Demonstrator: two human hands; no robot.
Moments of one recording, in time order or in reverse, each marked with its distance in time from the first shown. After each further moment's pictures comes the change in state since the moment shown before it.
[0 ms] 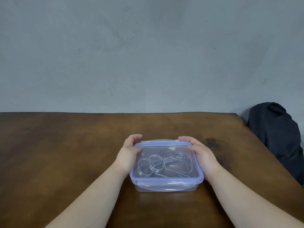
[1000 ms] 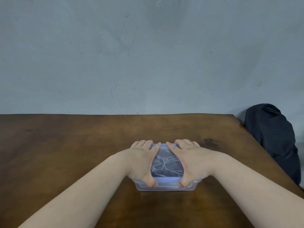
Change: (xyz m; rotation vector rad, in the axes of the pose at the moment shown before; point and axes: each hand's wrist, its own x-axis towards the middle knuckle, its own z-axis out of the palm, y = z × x) left_hand -0.027 0.051 0.017 1.632 -0.626 0.322; right_hand -0.042 -0.051 0.042 -1.958 -0.476 -0.163
